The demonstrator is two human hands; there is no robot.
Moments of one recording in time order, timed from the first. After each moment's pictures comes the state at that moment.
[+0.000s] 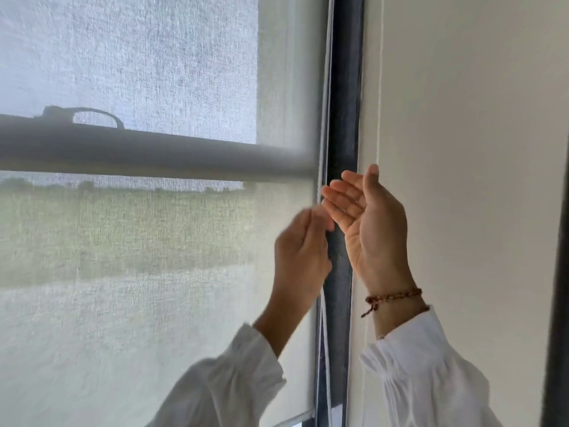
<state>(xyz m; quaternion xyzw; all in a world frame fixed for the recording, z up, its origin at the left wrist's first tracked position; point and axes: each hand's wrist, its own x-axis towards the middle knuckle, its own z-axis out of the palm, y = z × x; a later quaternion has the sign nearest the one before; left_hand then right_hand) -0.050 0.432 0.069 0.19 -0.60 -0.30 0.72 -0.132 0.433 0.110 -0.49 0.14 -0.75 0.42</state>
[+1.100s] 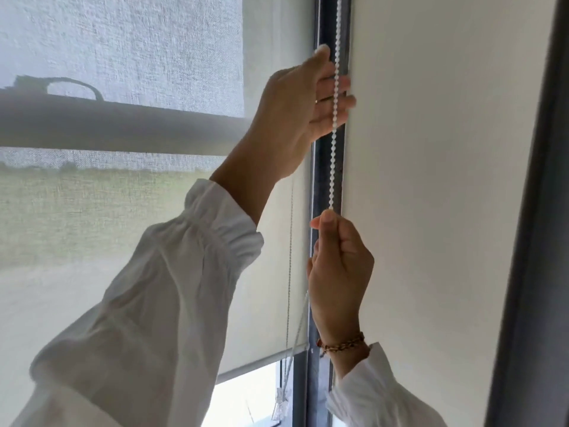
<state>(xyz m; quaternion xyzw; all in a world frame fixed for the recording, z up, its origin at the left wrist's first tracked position) -0.048 0.481 0.181 0.17 -0.64 -0.39 0.64 -0.104 0.456 0.018 -0.50 0.23 -0.83 0.08</state>
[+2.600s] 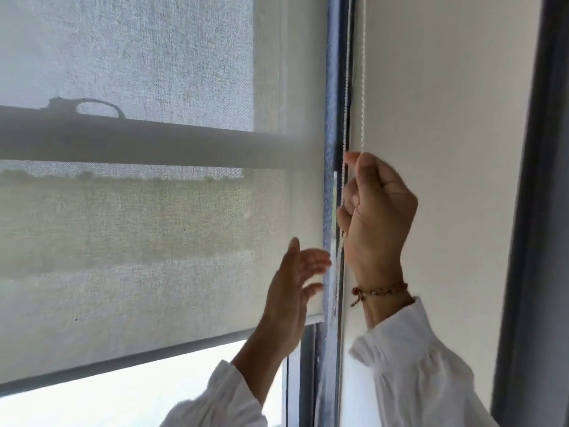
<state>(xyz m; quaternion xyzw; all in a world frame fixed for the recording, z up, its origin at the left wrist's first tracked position) -0.052 0.476 0.007 0.25 -0.55 -0.48 0.64 -0.135 0.493 0.093 -0.49 0.11 -0.82 0.28</state>
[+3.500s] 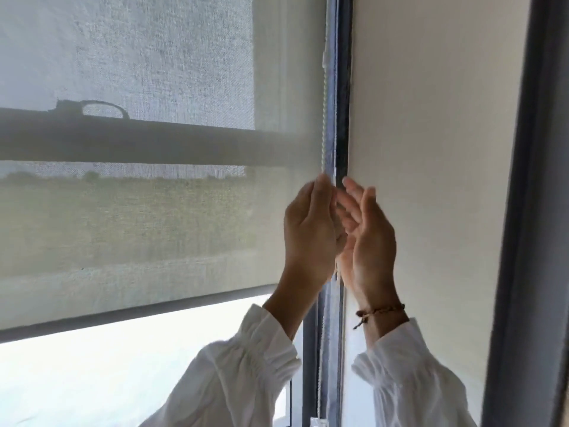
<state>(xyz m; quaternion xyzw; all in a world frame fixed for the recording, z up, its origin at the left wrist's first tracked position) -0.081 0.504 0.074 0.10 -0.58 -0.38 0.71 -0.149 0.482 0.056 -0.53 0.12 -0.73 0.41</state>
